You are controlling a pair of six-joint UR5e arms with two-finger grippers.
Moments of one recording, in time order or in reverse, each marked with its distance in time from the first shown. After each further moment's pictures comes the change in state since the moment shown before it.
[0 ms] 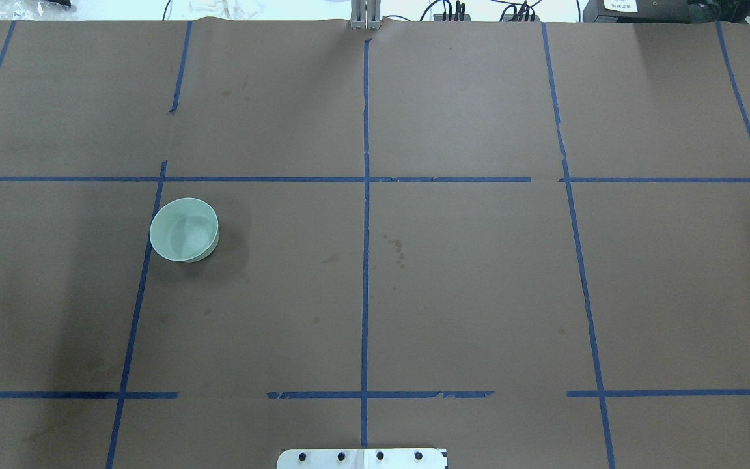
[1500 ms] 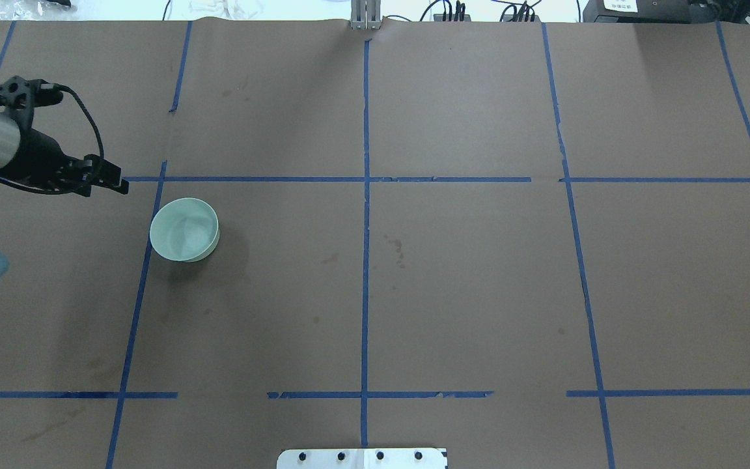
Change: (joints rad) left arm 0.603 -0.258 -0.137 0.001 0.030 -0.903; right arm -0.115 0.080 -0.258 -0.105 -0.106 -0.210
